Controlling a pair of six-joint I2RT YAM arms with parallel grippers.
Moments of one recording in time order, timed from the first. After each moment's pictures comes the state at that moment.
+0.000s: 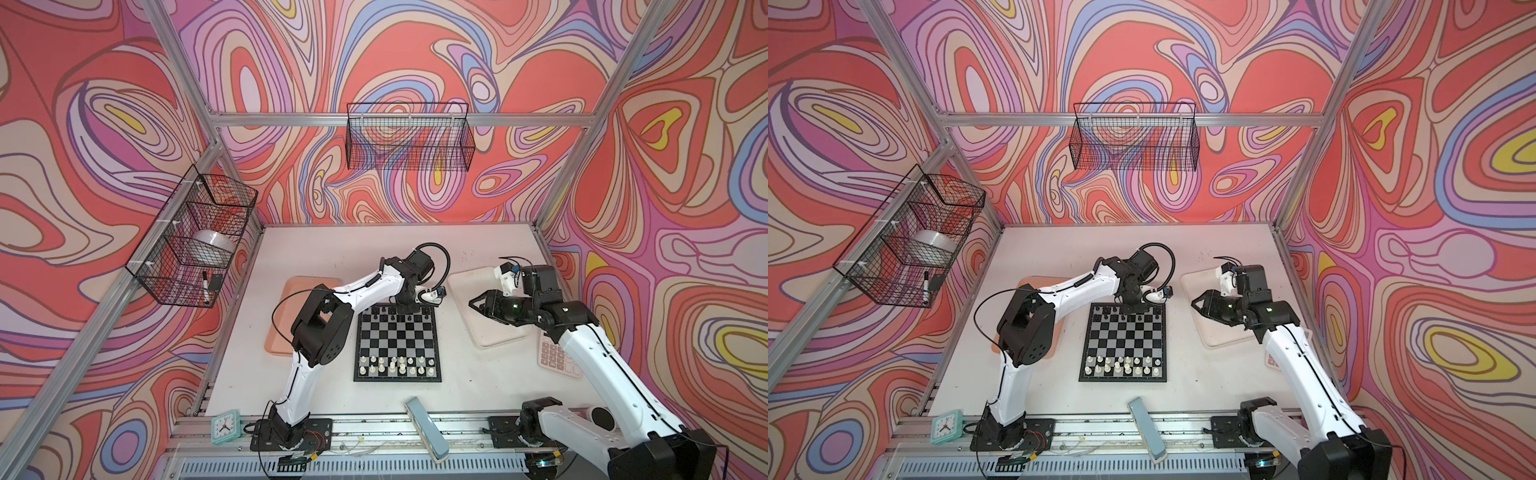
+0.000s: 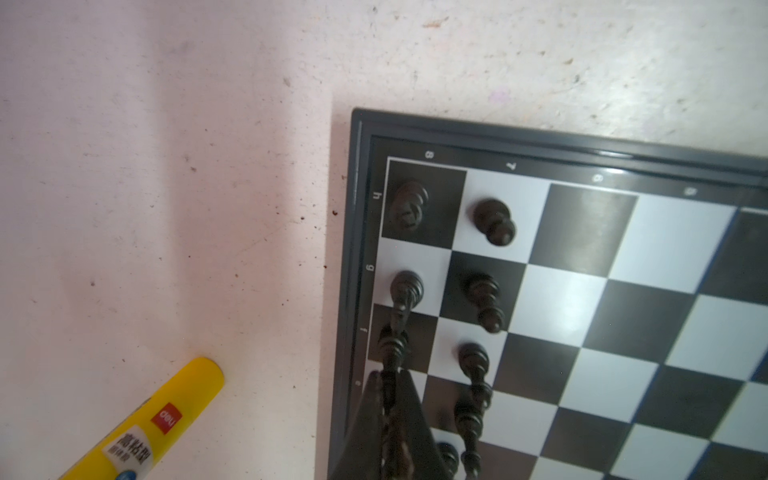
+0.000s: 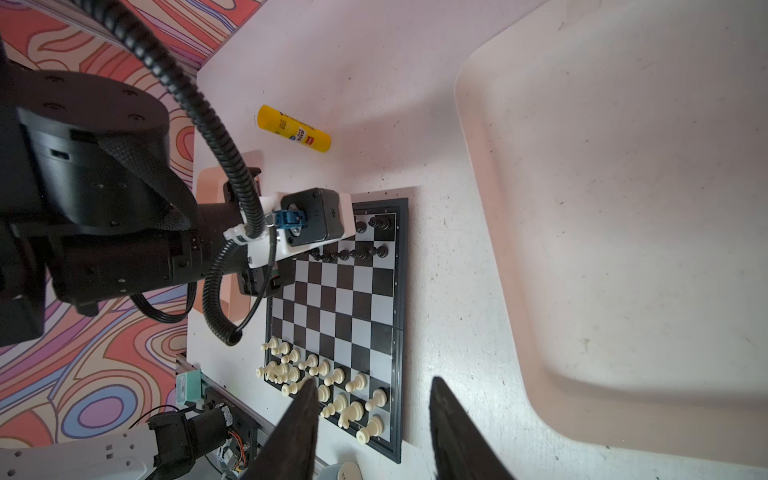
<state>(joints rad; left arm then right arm) -0.75 2.12 1.72 -0.91 -0.02 0.71 0.14 1.04 0.91 -0.73 -0.49 0.48</state>
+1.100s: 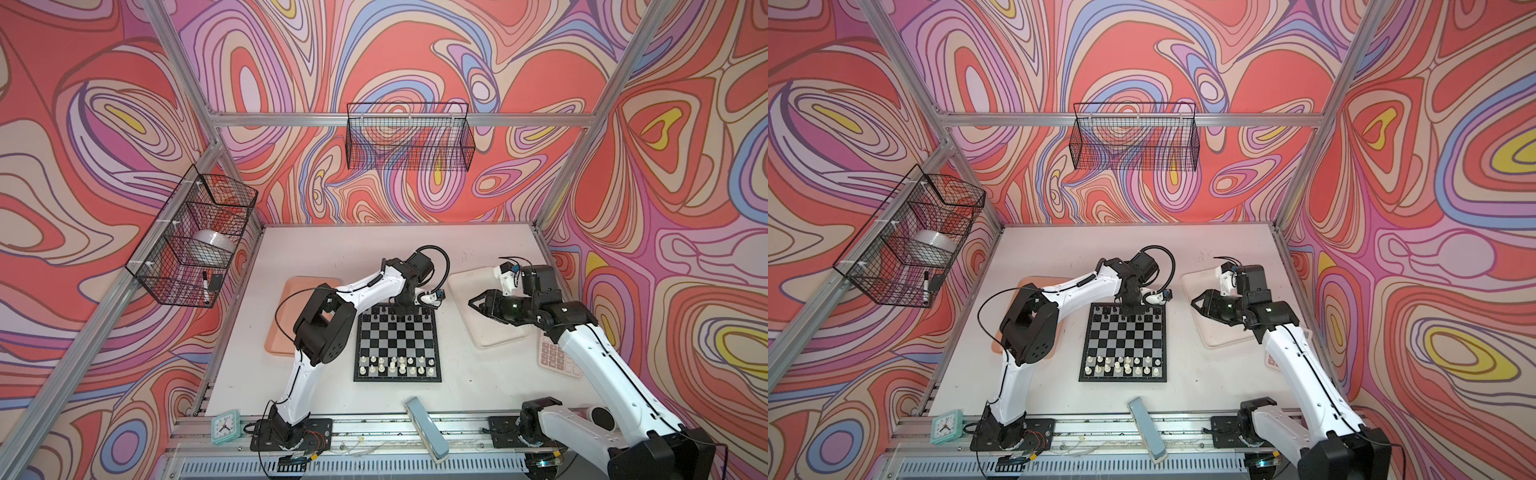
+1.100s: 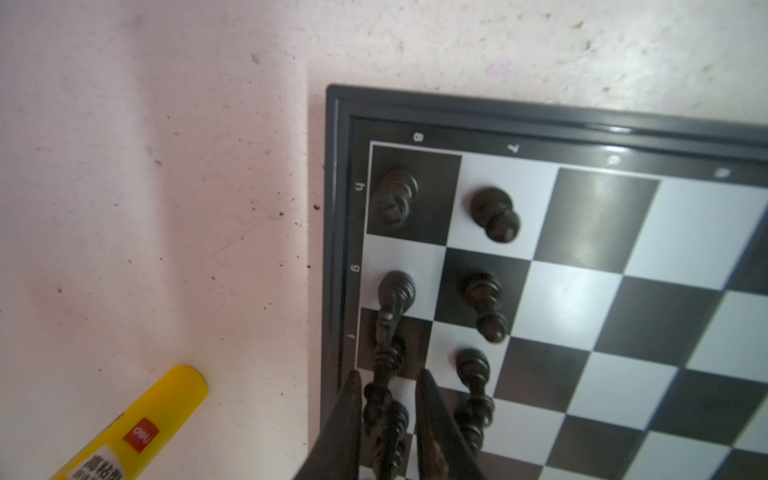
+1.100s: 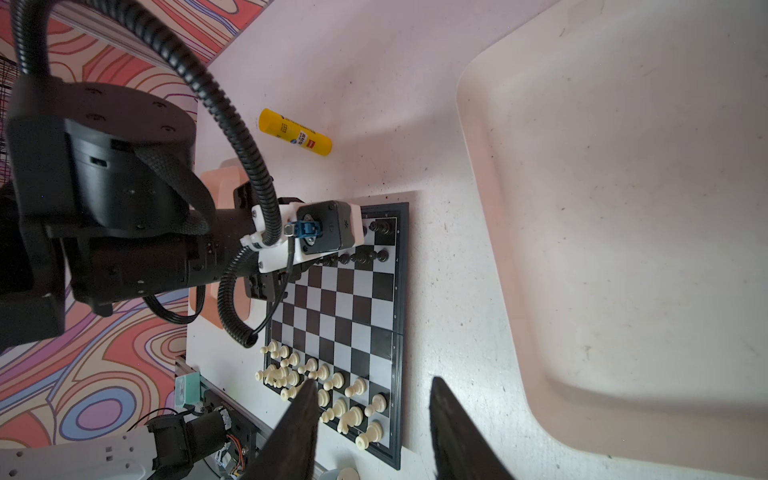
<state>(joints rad) -0.75 2.14 1.72 -0.92 -0.02 0.73 0.14 1.05 0.90 -0.71 -0.49 0.48</state>
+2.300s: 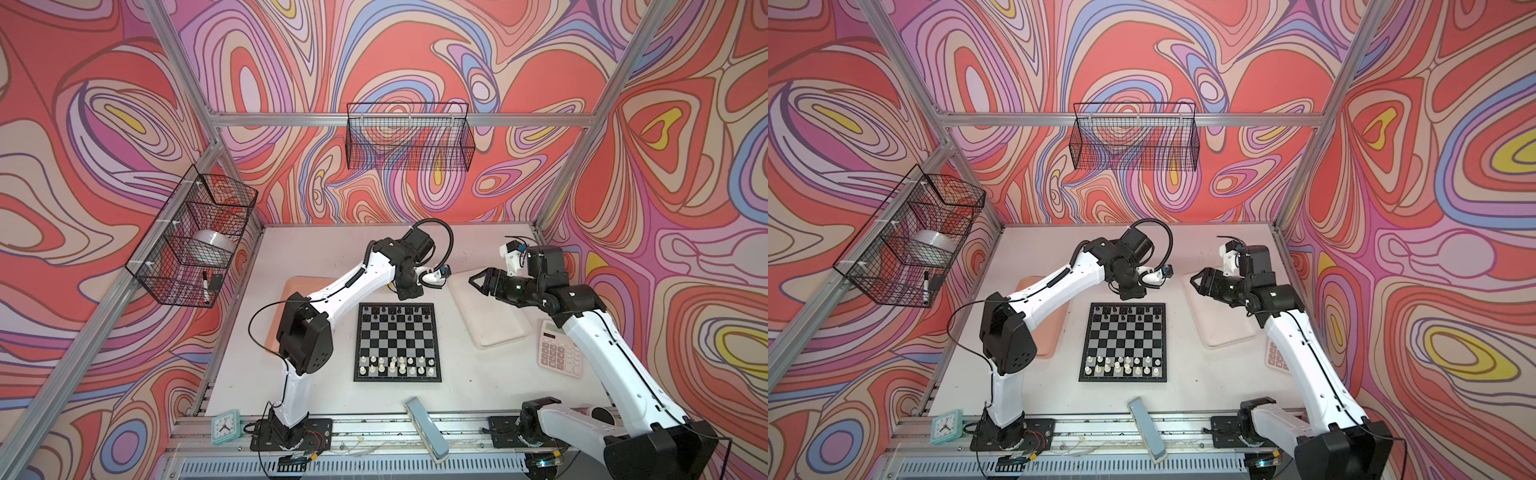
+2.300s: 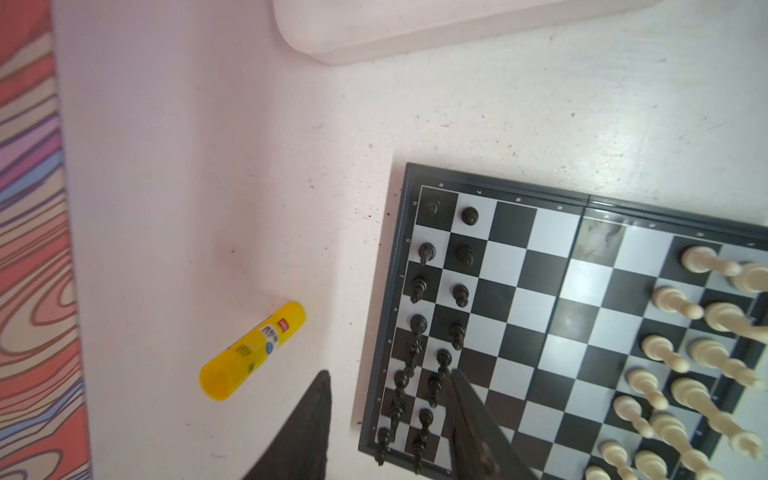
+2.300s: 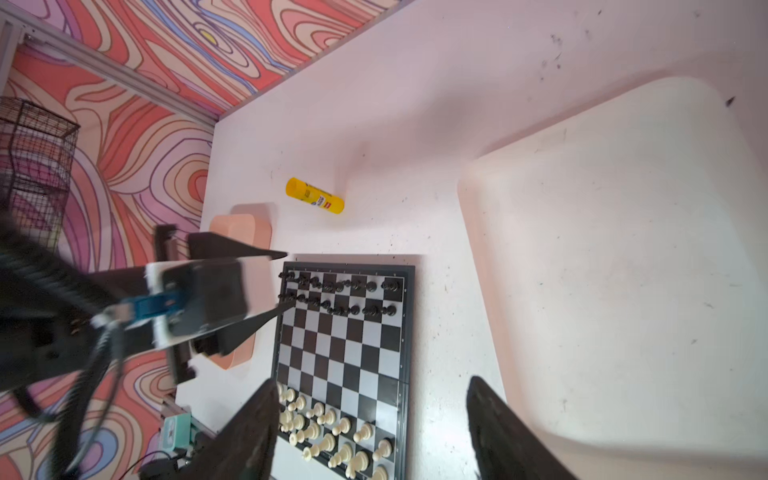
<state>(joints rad) -0.75 1.97 1.92 -1.10 0.01 0.65 0.14 1.13 1.12 -0.74 -0.39 0.48</state>
